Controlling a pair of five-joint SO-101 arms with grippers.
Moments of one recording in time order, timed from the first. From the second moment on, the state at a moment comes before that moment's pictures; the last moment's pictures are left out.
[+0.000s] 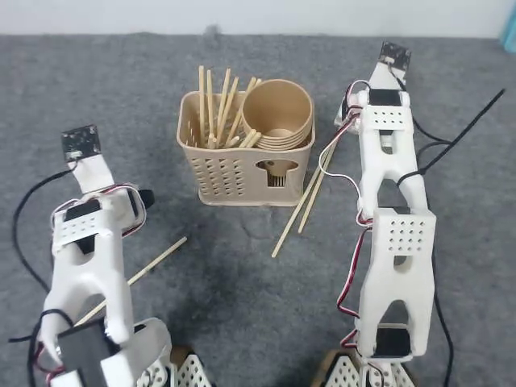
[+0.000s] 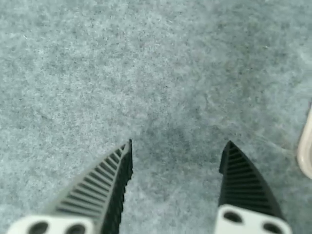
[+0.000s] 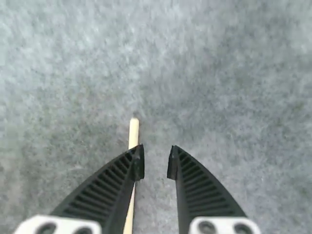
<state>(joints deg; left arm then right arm) -27.2 -15.3 54.5 37.9 2.6 -4.4 52.3 -45.5 65.1 -21.3</state>
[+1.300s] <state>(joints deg) -27.1 -15.3 54.5 37.9 2.6 -5.9 54.7 -45.5 60.9 -25.5</state>
